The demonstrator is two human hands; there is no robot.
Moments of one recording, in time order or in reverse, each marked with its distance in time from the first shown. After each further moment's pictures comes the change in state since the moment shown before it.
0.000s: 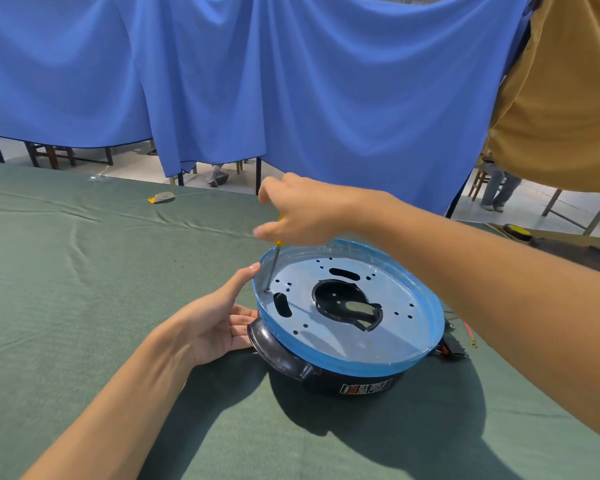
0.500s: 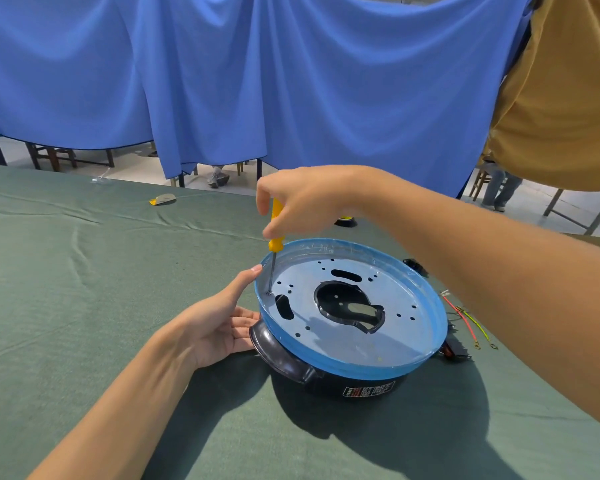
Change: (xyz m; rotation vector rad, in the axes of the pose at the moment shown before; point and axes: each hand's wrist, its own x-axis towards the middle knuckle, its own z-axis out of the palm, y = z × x) left_hand 0.002 0.000 0.001 -0.007 0.002 0.003; right_hand 0.006 -0.003 -0.019 -0.056 -0.041 -0.044
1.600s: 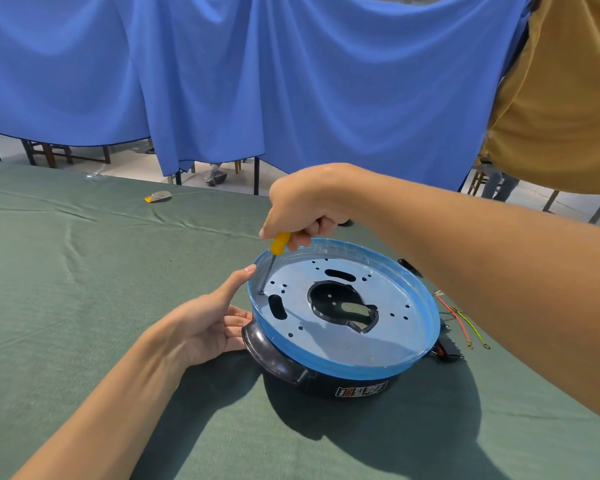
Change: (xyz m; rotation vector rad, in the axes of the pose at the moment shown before) left_hand -0.004 0.001 0.003 0.002 -0.004 0.002; right_hand 0.009 -0.005 0.002 0.211 -0.262 0.292
